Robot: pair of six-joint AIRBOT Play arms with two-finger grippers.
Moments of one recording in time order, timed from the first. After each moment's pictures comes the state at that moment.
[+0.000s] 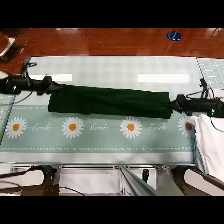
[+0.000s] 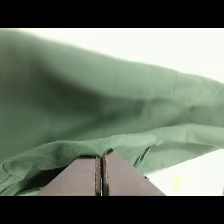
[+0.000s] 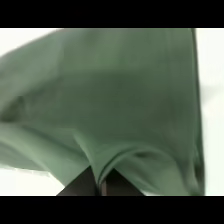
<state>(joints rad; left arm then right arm) 0.25 -1.51 1.17 0.69 -1.15 -1.16 -0.36 -1.25 0.76 -0.69 1.04 1.18</state>
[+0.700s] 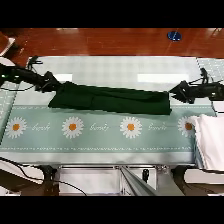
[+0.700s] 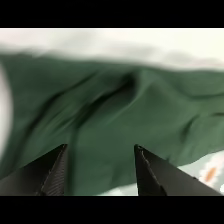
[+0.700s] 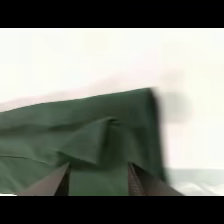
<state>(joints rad) 0.30 -1.76 1.49 0.92 -1.36 -1.29 -0.41 -1.50 1.06 -0.78 1.12 1.30</state>
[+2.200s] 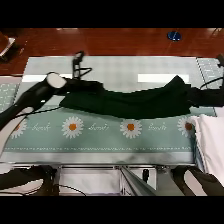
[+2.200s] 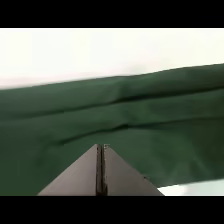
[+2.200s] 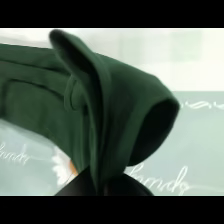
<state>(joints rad) -0.43 -1.43 1.10 0.75 -0.69 -1.24 -0.25 -0.82 0.92 -0.96 1.29 1.37</state>
